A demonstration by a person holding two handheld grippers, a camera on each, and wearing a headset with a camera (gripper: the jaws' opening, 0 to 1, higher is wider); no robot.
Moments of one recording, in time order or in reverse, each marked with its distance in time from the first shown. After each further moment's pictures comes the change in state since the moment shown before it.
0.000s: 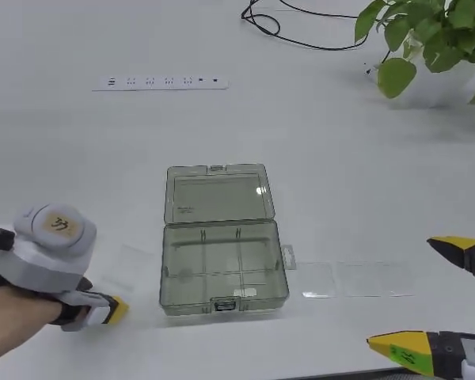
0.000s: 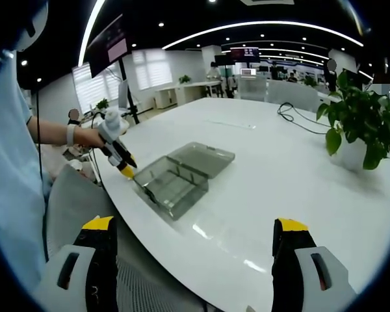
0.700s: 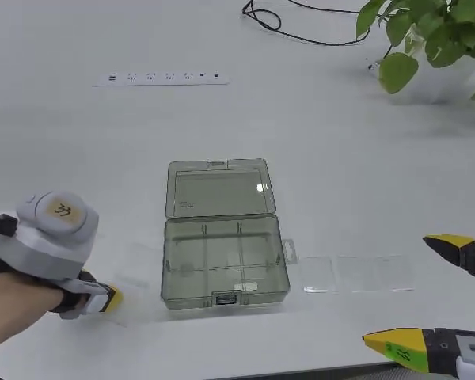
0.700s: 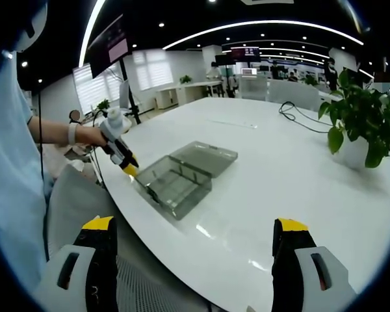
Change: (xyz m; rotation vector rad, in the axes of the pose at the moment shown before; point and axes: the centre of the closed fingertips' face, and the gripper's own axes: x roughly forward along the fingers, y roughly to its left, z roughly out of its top) left arm -0.002 0.003 -0.001 -0.013 0.012 0.010; right arm 0.004 0.005 -0.002 0.007 -0.001 0.009
